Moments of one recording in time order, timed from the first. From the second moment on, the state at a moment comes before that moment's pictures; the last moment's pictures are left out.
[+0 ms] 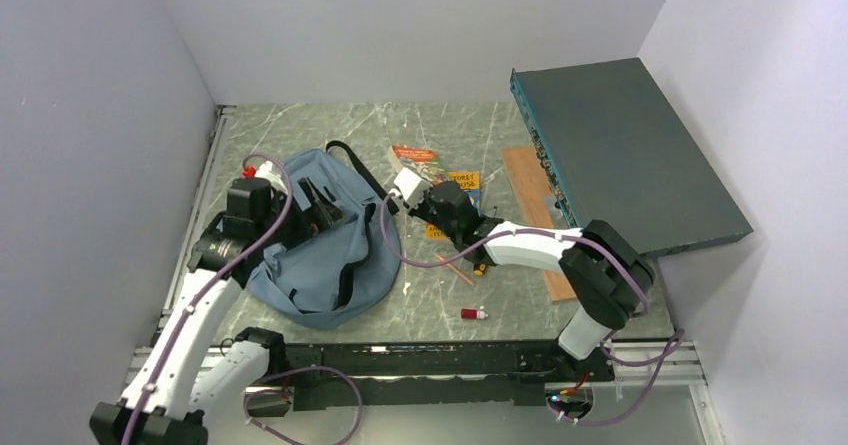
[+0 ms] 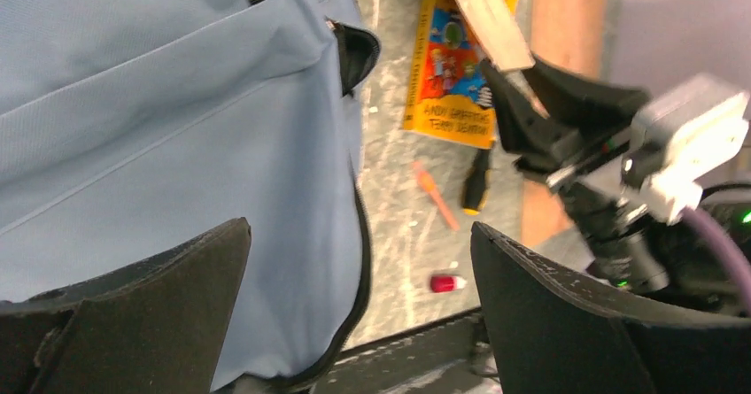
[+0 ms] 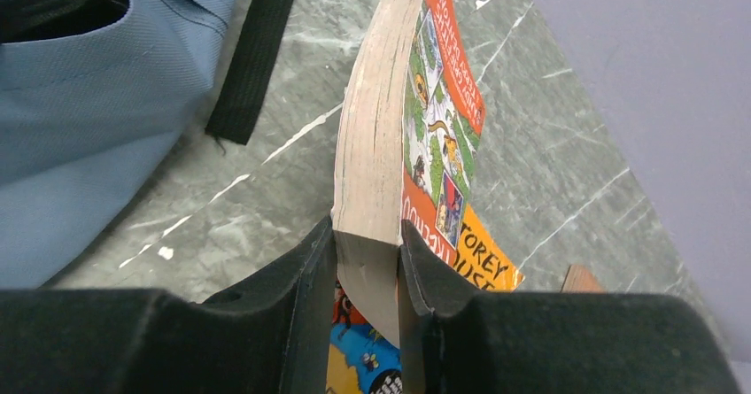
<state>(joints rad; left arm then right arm) -0.26 0.82 0.83 -0.64 0.19 -0.70 0.82 1.65 0.87 0.40 0.23 -0.50</state>
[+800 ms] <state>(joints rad) -0.35 1.54 1.09 -0.26 0.60 -1.23 0.90 1.38 0.63 0.48 0.23 -0.35</state>
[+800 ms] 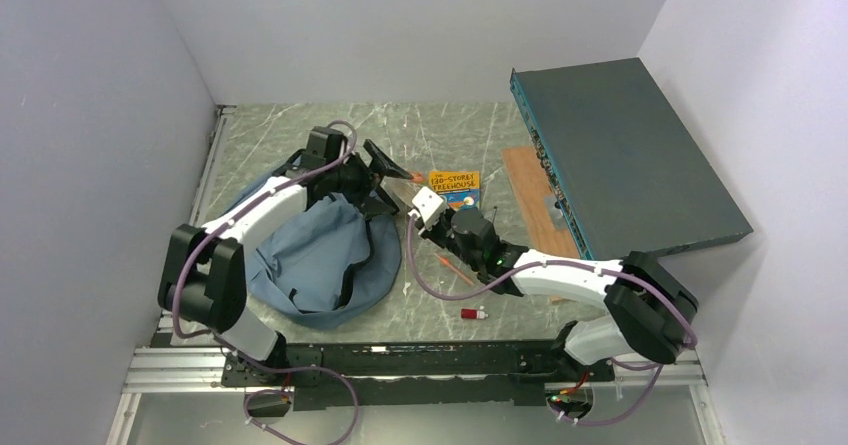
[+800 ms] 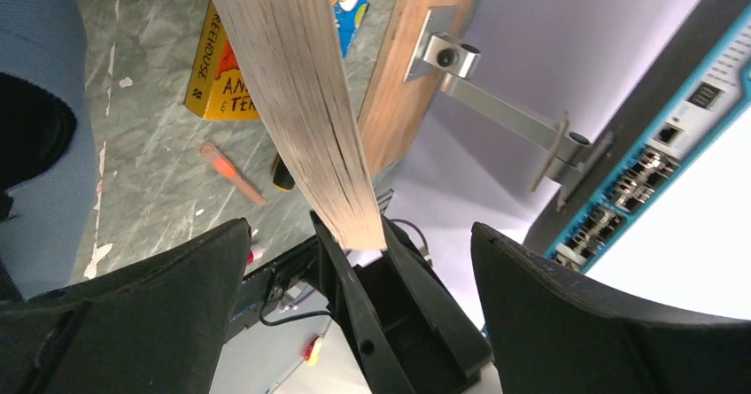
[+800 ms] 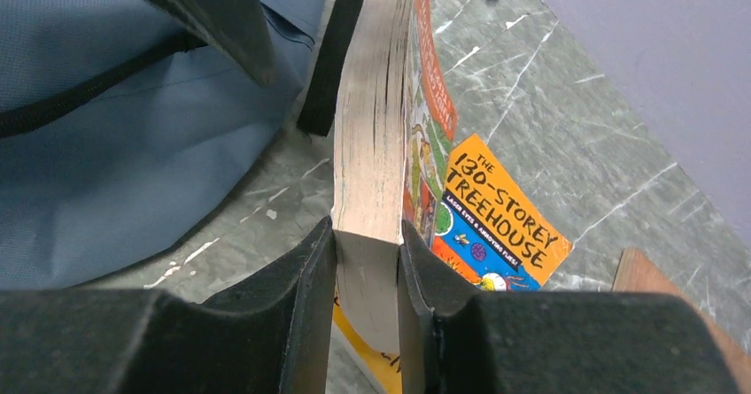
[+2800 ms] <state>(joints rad) -0.07 0.79 0.96 0.21 0.74 -0.94 1.04 1.20 1.05 0.21 0.02 0.48</state>
